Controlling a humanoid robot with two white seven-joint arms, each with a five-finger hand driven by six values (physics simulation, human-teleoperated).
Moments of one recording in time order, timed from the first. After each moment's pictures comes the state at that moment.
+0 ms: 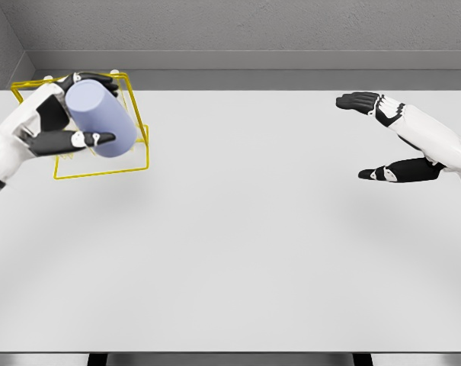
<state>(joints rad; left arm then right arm) -0.29 0.93 -0.44 -1.78 0.81 -0.17 -0.14 -0.19 -0.63 -0.01 -1.70 -0.06 -0.61 0.61</state>
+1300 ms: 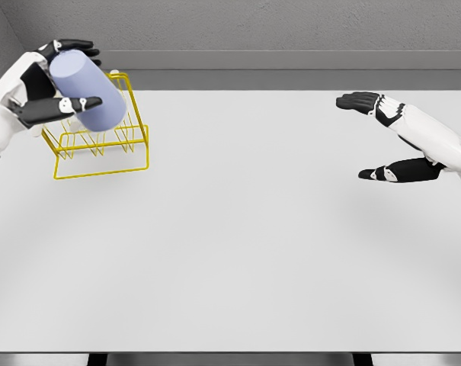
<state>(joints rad) -0.40 0.85 -0.44 -1.65 0.82 -0.16 -0.15 -0.19 -0.64 -0.01 -1.70 -0.06 -0.61 0.61</state>
